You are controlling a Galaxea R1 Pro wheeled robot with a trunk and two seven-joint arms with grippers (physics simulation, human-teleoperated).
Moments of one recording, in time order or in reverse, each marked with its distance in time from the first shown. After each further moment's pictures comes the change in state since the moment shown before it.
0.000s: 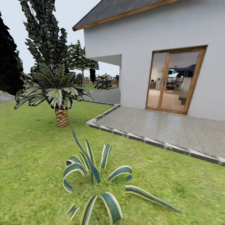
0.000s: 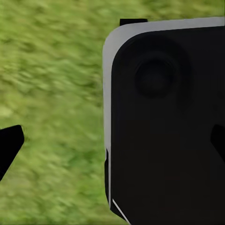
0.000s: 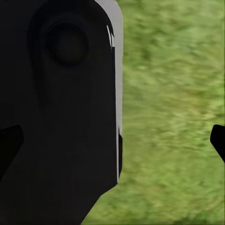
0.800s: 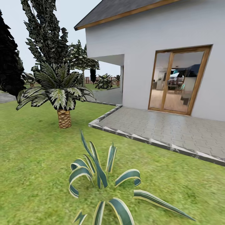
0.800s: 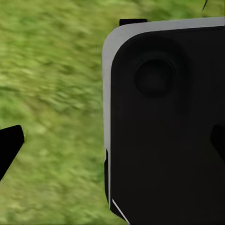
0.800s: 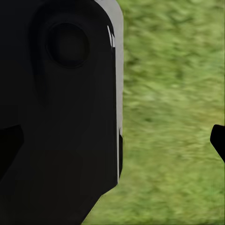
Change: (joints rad) left arm 0.000 -0.001 0.000 0.000 -0.001 -0.001 0.000; right arm 0.000 0.000 0.000 0.000 0.000 -0.001 0.002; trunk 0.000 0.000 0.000
